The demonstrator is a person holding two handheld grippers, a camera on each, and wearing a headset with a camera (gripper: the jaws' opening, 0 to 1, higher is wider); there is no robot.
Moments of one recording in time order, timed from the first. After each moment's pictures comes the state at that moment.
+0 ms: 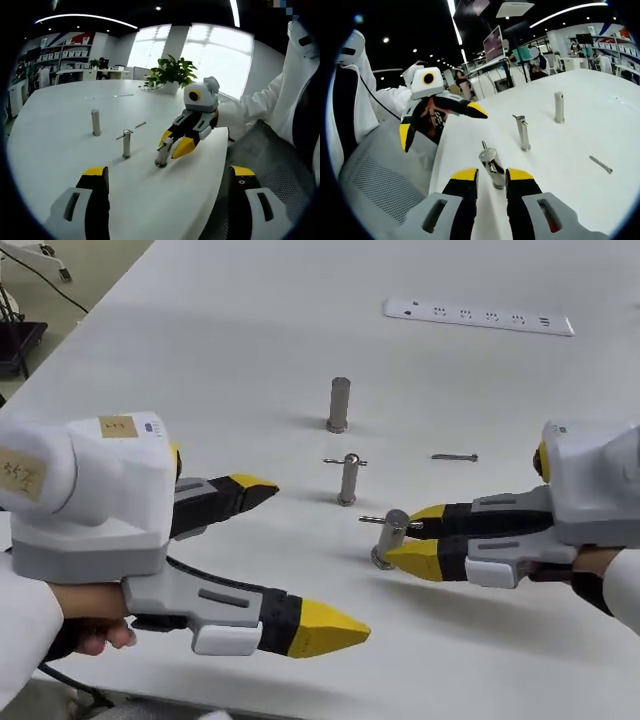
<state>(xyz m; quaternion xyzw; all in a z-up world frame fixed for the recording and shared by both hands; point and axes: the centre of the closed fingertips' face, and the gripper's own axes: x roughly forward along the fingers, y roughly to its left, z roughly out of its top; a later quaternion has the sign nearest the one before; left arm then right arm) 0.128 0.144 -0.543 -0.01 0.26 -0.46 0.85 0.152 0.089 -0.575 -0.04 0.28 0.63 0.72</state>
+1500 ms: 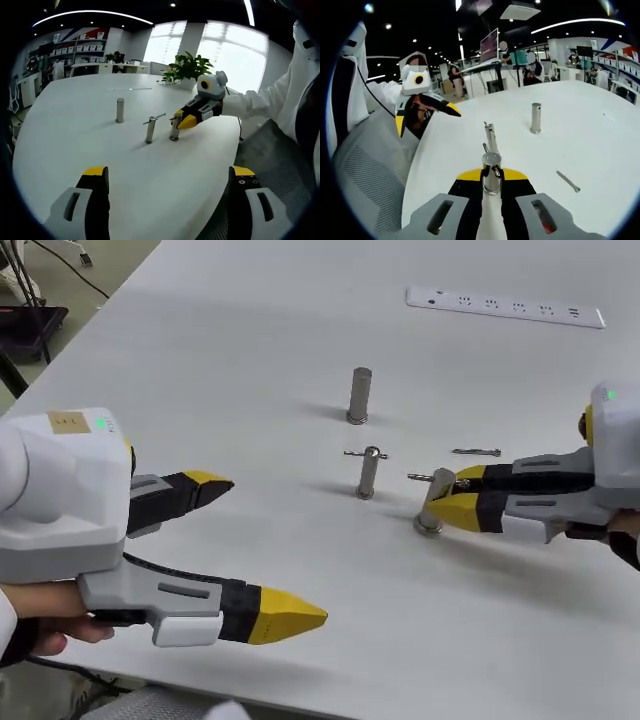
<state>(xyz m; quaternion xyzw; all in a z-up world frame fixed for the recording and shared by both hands) 0.127 0.186 -0.550 -0.02 0.28 -0.40 0.87 0.200 0.069 -0.574 -0.09 0.25 0.60 0.75</state>
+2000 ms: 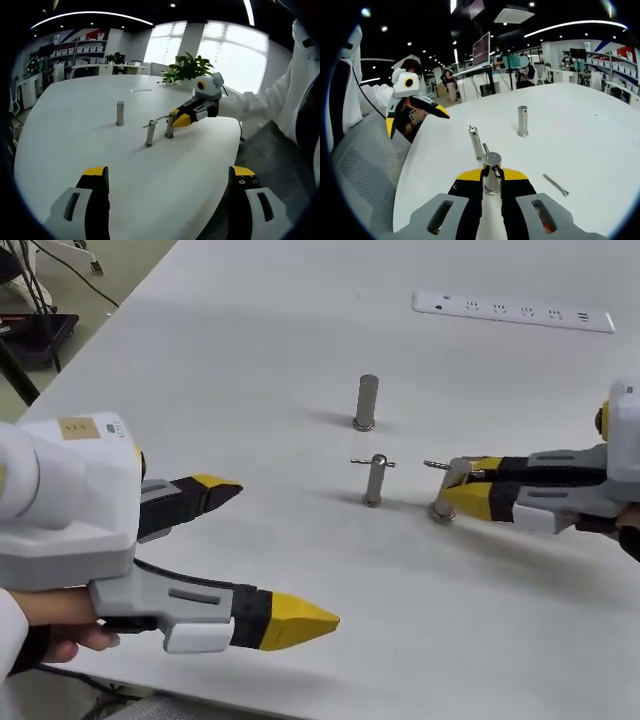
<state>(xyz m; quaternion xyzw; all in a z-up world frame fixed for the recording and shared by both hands) 0.130 0.183 -0.544 -0.02 0.28 -0.40 0.88 0.222 0.067 -0.572 -0.09 0.23 0.58 0.77</state>
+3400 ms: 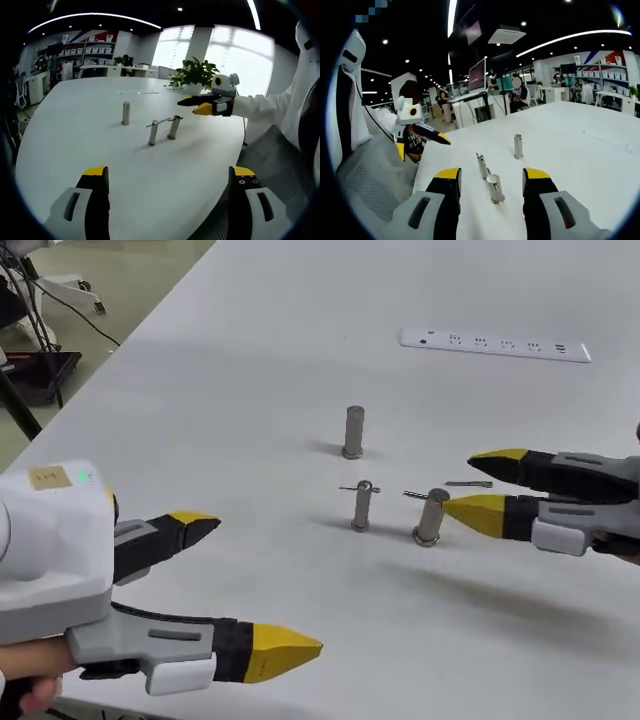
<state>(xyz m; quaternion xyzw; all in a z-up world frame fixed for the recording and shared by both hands) 0.119 0.189 -0.541 -0.04 0.27 -0.36 0.89 0.208 0.047 -0.508 -0.02 0.16 0.56 0.81</state>
